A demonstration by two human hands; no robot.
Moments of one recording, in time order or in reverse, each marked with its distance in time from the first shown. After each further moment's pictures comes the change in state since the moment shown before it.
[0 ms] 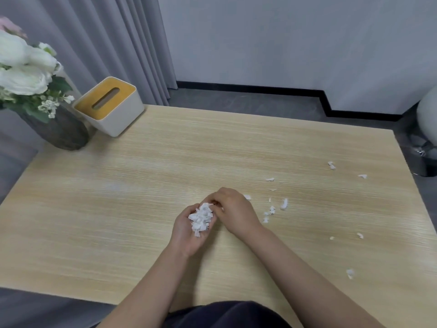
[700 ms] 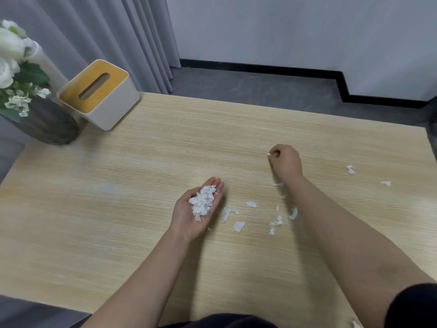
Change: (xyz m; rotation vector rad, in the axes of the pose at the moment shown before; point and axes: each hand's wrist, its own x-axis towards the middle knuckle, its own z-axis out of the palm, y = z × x) left_hand 0.040 0.027 0.041 0.039 -0.117 0.082; right_hand 0.115 0.155 -0.058 0.014 0.277 0.527
